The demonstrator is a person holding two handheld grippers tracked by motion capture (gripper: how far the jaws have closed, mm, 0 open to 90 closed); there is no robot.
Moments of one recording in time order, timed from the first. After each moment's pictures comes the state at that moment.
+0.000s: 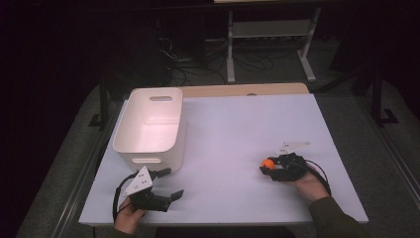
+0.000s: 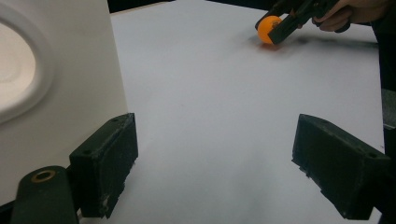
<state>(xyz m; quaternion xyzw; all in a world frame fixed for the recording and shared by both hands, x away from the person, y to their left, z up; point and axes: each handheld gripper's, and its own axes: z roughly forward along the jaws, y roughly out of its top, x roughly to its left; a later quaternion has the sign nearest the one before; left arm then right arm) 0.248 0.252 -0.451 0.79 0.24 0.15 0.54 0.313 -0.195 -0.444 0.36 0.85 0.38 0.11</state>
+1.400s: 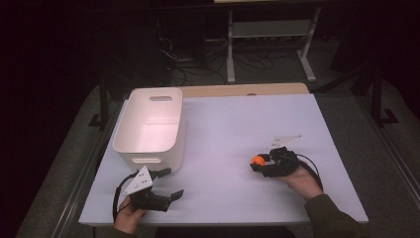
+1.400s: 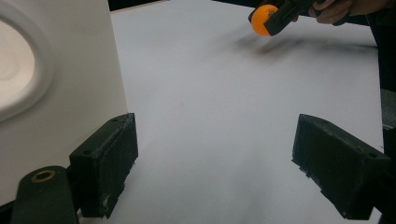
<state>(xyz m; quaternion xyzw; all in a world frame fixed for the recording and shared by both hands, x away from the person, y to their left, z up) 0.249 0.251 -0.451 0.79 0.25 0.15 0.54 0.322 -0.171 -0.427 0.34 0.85 0.40 0.08</state>
